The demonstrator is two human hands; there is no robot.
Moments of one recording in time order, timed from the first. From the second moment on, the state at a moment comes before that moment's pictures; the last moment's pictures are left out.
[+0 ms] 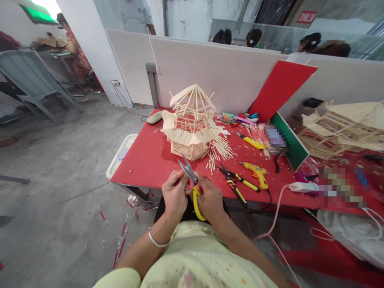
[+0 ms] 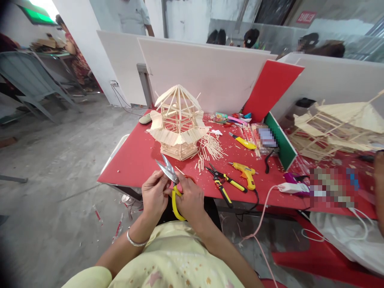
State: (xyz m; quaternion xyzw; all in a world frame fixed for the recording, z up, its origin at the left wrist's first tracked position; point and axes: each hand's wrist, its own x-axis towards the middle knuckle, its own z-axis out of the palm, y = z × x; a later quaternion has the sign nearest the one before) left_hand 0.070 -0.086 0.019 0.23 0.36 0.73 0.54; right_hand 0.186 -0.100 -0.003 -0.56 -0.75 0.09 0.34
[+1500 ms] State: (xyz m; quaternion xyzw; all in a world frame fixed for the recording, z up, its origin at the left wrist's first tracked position) left_hand 0.079 -0.083 0.008 0.28 0.34 0.74 0.51; right_hand 0.179 -0.111 0.002 -0.59 -0.74 0.08 0.31
